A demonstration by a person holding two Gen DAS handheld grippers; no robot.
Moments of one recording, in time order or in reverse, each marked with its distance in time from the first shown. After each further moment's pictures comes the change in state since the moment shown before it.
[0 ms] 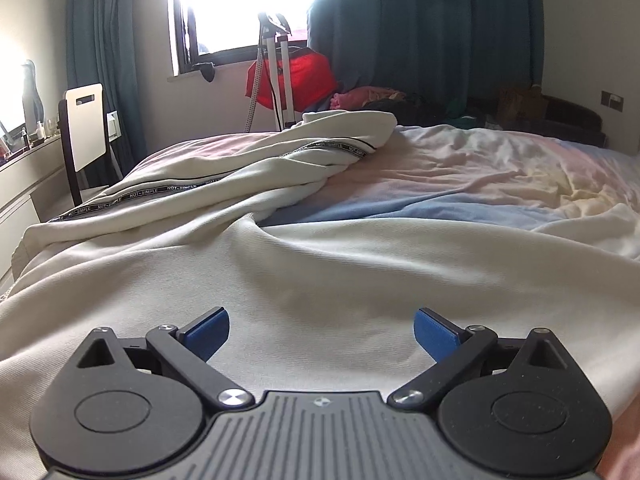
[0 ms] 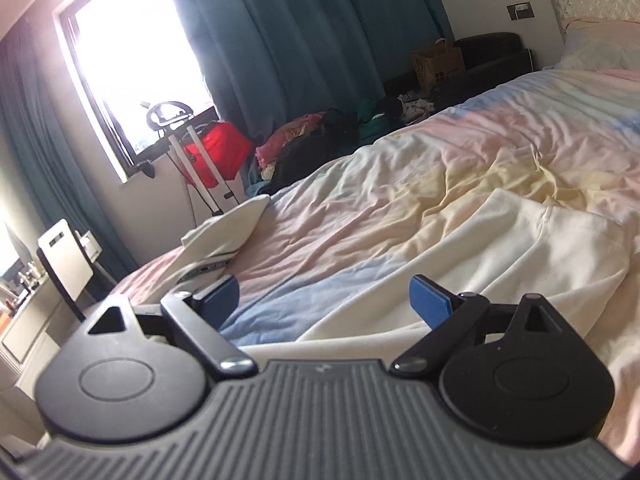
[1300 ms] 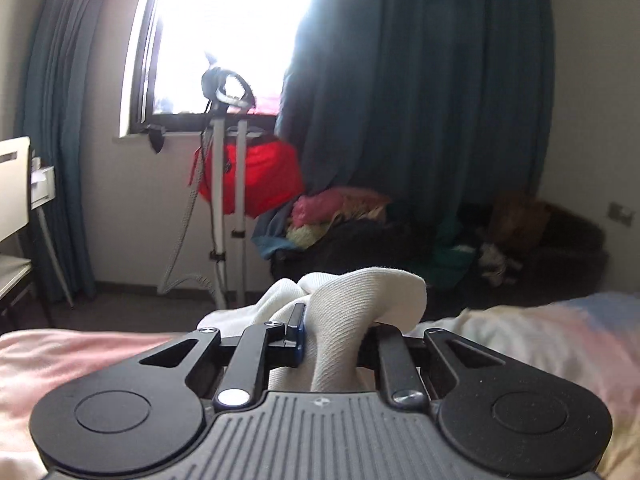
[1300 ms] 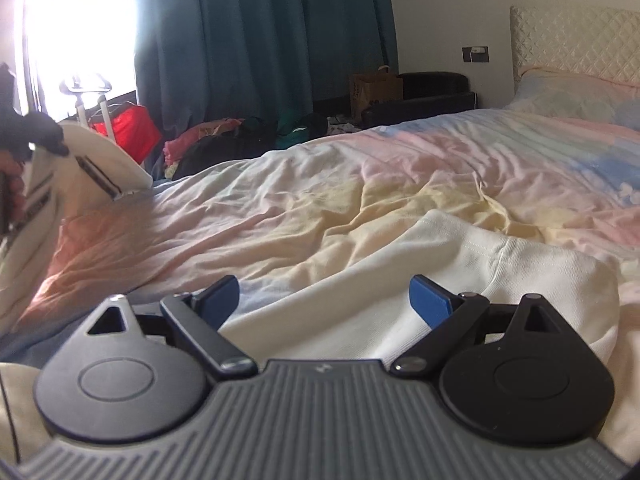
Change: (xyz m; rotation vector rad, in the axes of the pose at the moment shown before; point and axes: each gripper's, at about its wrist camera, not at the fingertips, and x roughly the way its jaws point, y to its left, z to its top) left arm 0.219 -0.048 0.320 -0.099 -0.265 -0.188; right arm 0.115 -0.046 -0.015 -0.157 -0.112 -0.287
